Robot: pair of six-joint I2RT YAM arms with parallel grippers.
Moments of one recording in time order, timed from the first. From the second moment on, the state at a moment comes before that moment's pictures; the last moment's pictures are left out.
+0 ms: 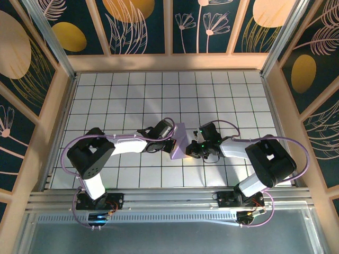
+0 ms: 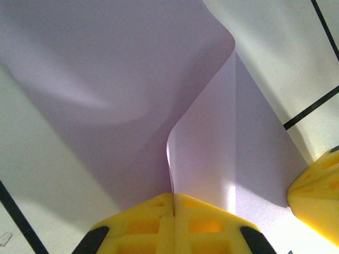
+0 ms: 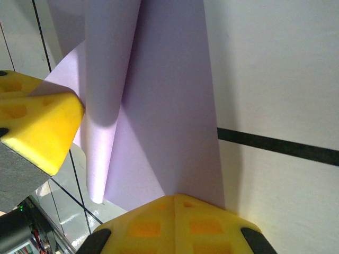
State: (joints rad) left arm -0.84 1.78 0.91 -0.11 0.10 -0.44; right arm 0.56 1.52 0.52 -0.01 -0.53 0.75
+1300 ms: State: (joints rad) left arm -0.84 1.85 0.98 -0.12 0.10 -0.41; right arm 0.56 1.53 0.52 -0.01 -0.54 0.76
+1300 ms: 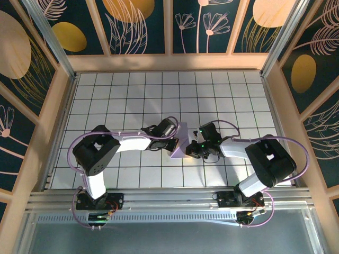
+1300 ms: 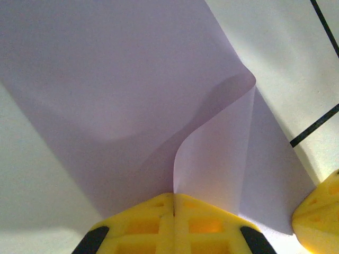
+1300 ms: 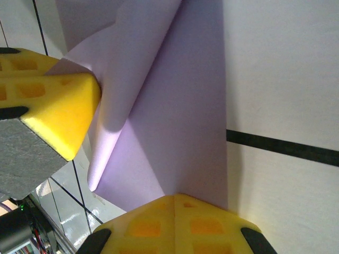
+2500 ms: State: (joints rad) left arm -0.84 1.85 0.98 -0.12 0.10 -0.40; right arm 0.52 1.62 0.56 0.23 -0.60 0.86
